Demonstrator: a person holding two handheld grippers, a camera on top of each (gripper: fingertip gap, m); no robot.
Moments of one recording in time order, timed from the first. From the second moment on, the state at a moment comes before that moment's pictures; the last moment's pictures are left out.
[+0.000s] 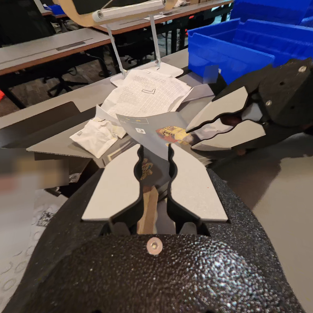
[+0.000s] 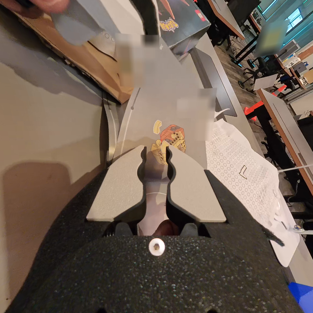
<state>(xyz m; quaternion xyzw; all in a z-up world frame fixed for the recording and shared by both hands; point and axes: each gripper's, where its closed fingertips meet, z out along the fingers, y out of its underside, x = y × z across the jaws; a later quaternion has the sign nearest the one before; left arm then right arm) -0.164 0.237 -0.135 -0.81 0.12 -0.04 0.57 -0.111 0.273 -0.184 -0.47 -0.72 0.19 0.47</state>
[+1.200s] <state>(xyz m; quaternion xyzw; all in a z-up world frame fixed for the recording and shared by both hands) -0.138 0.236 -0.207 -0.88 0.21 -0.02 0.42 -0.087 0.289 -0.190 -0.42 -0.78 0.15 0.44</state>
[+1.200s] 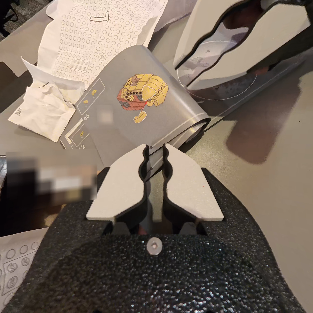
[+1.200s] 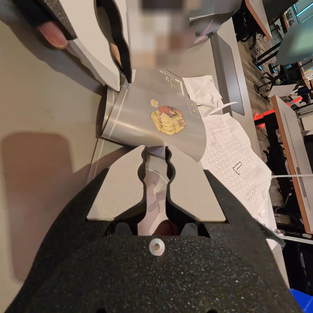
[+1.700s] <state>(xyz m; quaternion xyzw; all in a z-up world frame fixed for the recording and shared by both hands) -0.150 0.224 -0.181 -0.86 0.24 0.03 0.44 -0.093 0.286 -0.189 -0.42 -0.77 0.15 0.46</state>
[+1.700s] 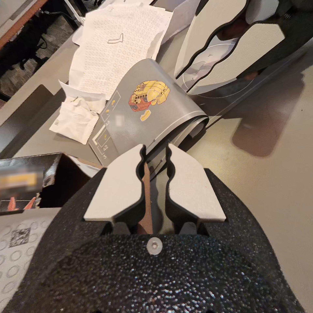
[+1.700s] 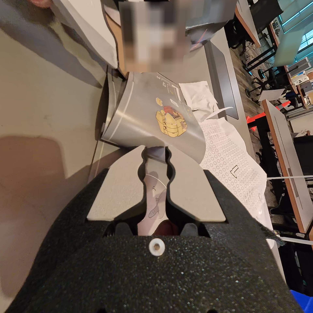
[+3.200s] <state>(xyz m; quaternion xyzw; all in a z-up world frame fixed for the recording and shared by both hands) -0.232 0.166 -0.208 -0.90 0.19 0.21 0.32 -0.095 0.283 -0.187 -0.41 -0.77 0.15 0.46</state>
